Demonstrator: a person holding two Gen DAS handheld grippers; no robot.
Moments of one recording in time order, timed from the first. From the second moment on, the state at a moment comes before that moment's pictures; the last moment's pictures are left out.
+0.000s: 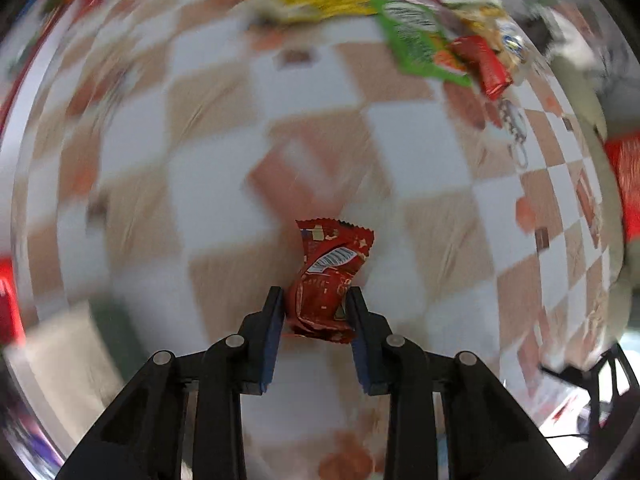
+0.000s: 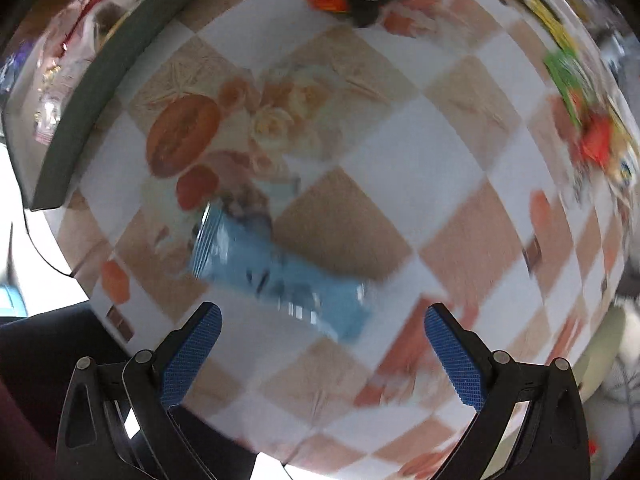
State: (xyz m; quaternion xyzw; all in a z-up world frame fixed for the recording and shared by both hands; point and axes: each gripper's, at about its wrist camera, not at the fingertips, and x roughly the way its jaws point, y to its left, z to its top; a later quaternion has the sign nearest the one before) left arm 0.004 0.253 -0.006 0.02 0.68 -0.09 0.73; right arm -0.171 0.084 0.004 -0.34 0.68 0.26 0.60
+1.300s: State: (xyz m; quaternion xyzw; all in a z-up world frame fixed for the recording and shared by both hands) left arm -0.058 0.259 0.013 -0.02 0.68 -0.03 0.73; right arm -0.103 0.108 0.033 -0.11 0.76 0.13 0.63
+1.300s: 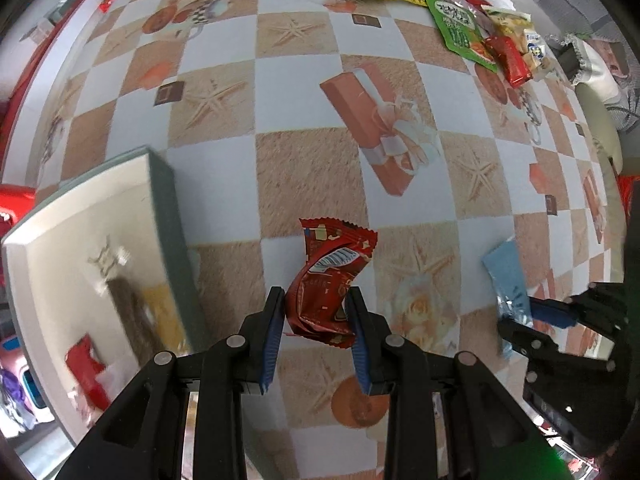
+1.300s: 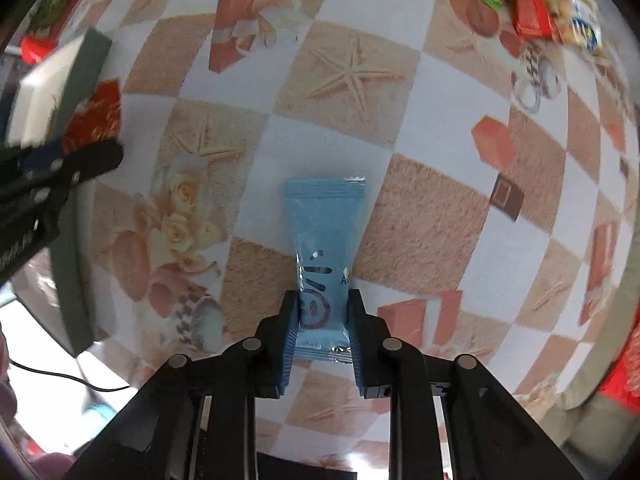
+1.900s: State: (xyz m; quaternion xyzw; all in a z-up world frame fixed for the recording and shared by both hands) left arm -0.142 0.313 0.082 -0.11 0.63 0.04 0.77; right arm -0.120 0.107 0.100 -0.02 0.74 0.19 0.65
